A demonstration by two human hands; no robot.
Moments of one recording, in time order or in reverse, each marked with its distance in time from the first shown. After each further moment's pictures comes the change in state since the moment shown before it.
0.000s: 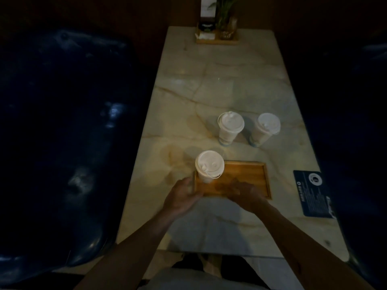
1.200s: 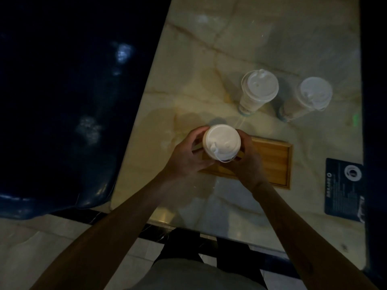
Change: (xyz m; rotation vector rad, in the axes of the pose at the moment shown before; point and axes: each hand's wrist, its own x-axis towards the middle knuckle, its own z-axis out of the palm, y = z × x) left_hand 0.040 0.012 0.001 -0.362 0.061 0.133; right_hand 0.060 -0.013 0.014 0.816 0.400 -0.221
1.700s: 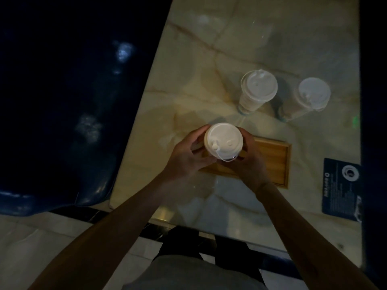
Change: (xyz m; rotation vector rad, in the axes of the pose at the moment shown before) left_hand -0.012 0.023 0.006 -0.149 0.019 -0.051; right_hand -0.006 -0.013 -0.010 0.004 -0.032 -0.034
